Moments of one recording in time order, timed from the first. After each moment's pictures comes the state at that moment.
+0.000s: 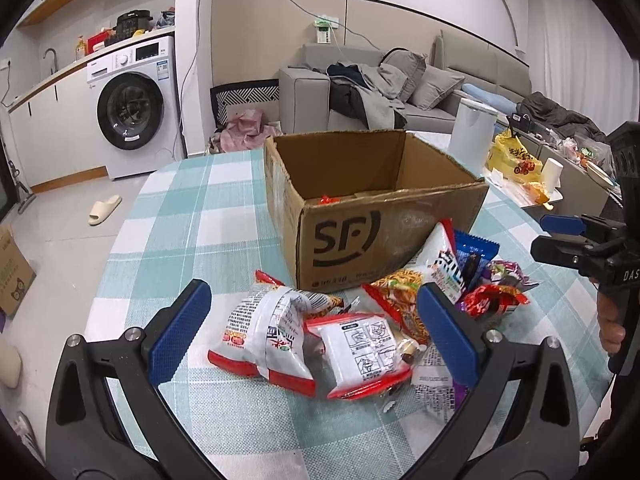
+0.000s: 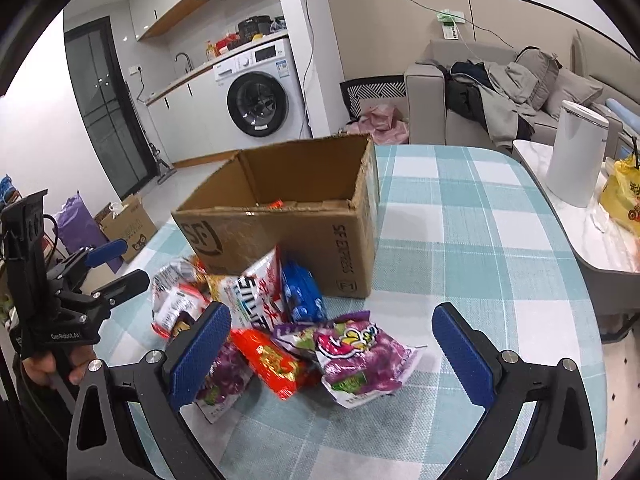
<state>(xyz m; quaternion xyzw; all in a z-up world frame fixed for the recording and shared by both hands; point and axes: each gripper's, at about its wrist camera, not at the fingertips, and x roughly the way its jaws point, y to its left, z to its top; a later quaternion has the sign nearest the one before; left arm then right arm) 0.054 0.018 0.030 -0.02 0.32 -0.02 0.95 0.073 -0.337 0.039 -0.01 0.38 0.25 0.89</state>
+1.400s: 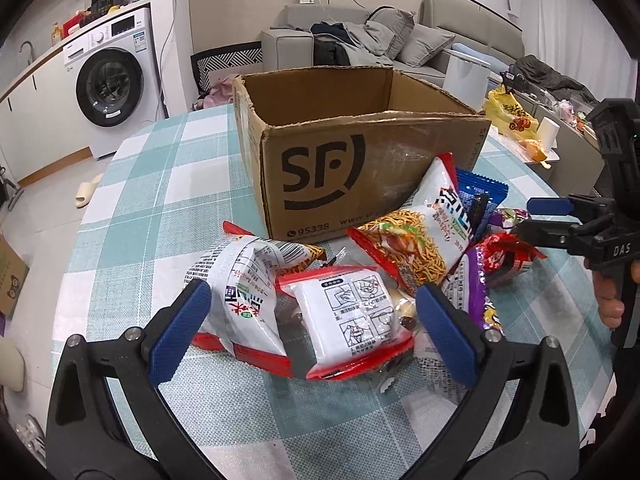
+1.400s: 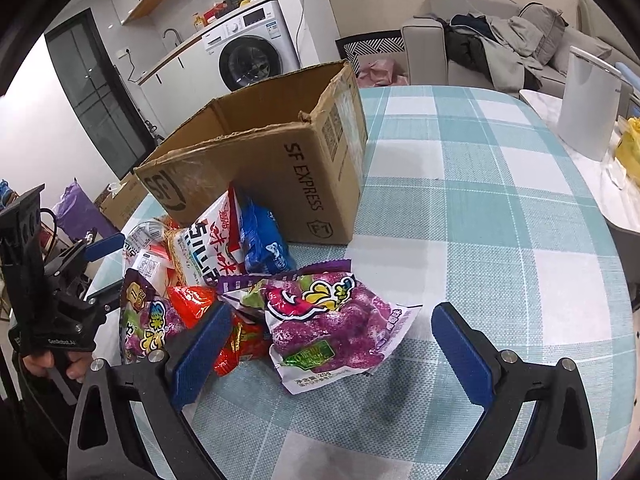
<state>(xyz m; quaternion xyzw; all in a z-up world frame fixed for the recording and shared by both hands) 0.082 0.005 -0.019 -0.01 0.39 -0.05 0.92 0.099 -0.345 -0.014 0.00 0.45 0.26 0.85</state>
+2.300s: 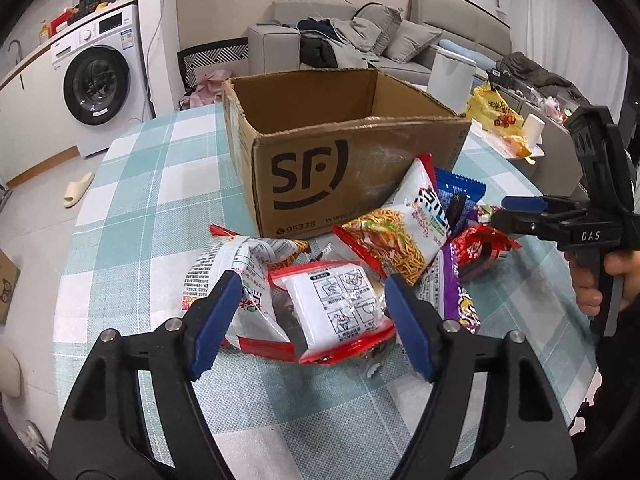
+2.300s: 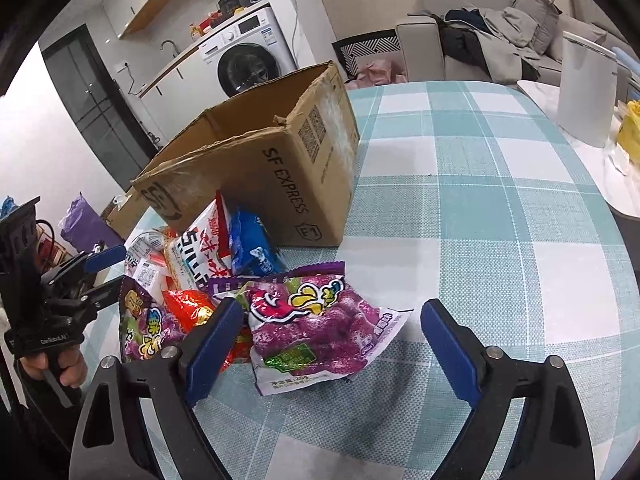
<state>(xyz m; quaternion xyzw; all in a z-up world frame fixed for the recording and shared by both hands) 0.070 0.006 -0.004 -0.01 0.40 -0.08 0.91 0.104 -0.357 -0.019 0.03 0.45 0.27 0.85</state>
